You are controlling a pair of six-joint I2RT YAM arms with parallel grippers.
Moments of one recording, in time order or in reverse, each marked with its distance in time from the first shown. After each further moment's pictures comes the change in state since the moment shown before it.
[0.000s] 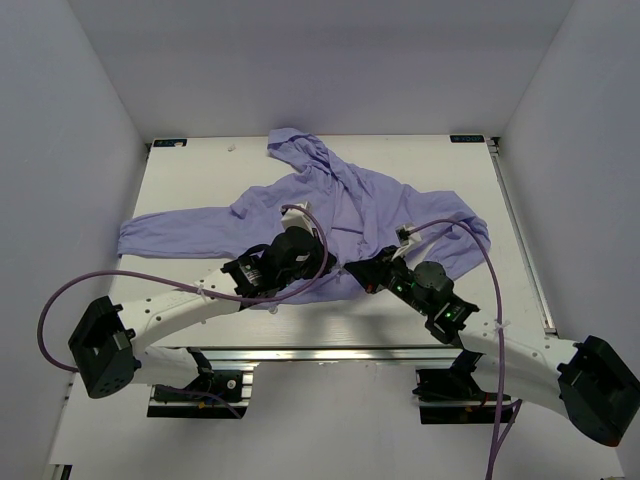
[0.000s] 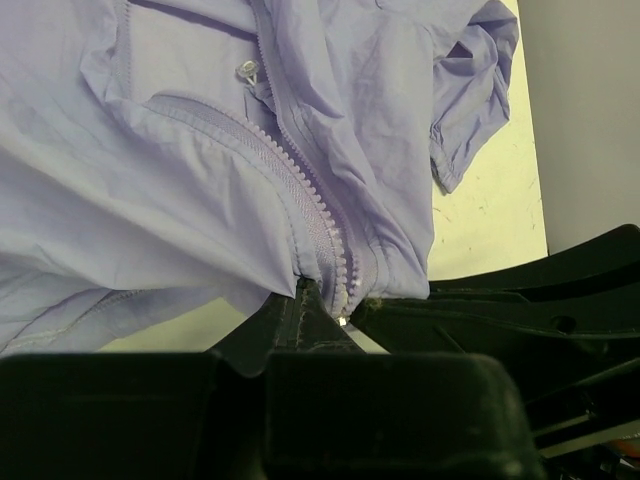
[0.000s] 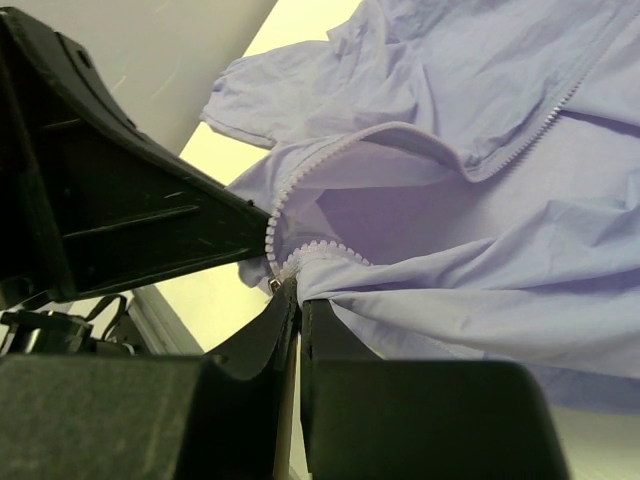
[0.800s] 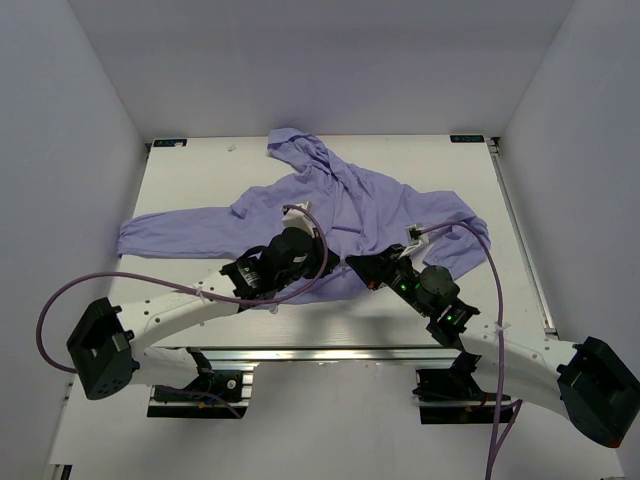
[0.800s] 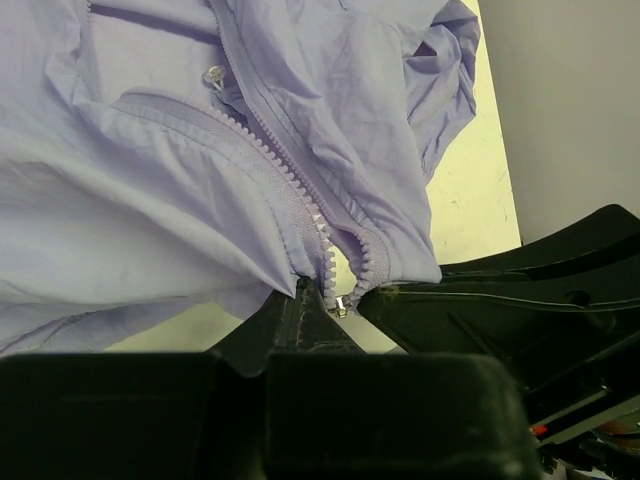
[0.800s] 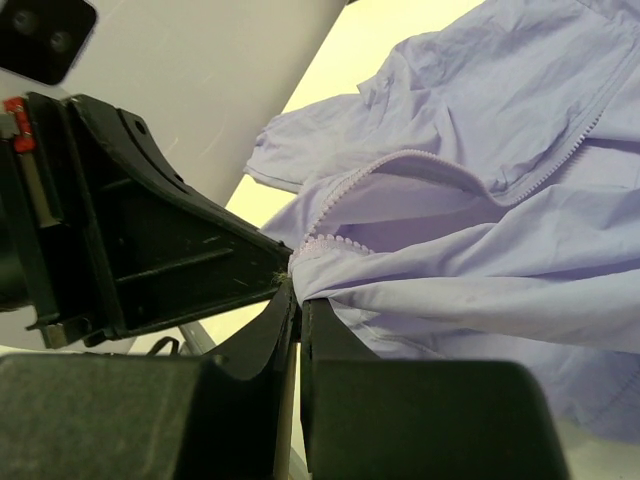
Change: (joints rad) left arm -0.001 -0.015 -0.026 0.070 0.049 0.014; right arm 0.001 -0.011 -0.036 0.126 0.052 0.112
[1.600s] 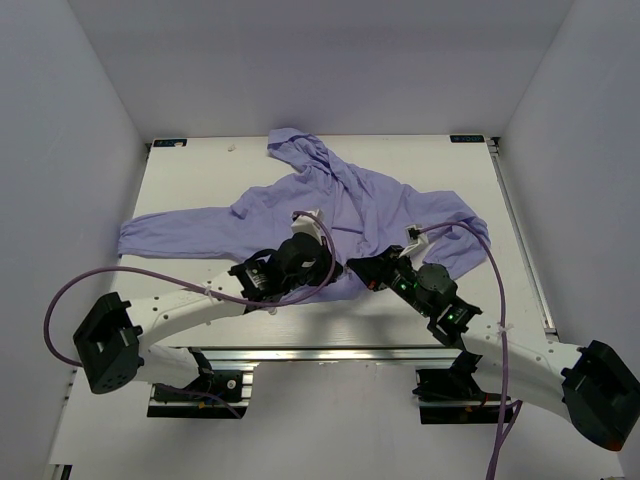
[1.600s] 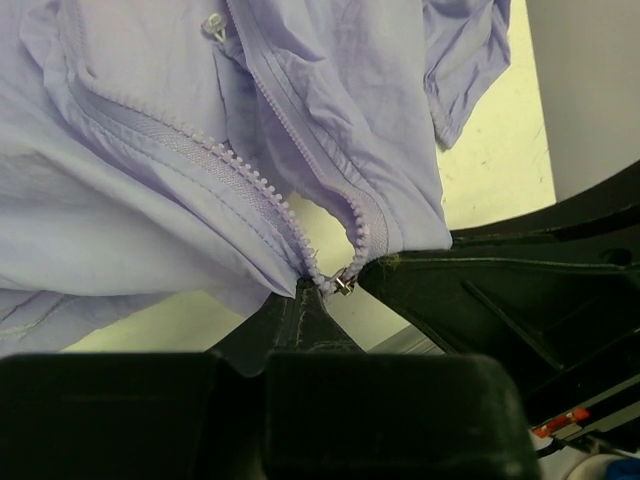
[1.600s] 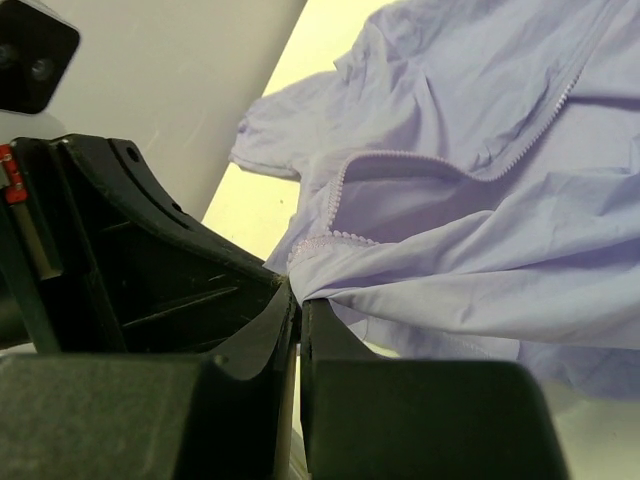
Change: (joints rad) left arm -0.035 0.044 0.006 -0.027 0.011 0.012; right arm 0.000 -0.023 0.018 -0.108 0.016 0.050
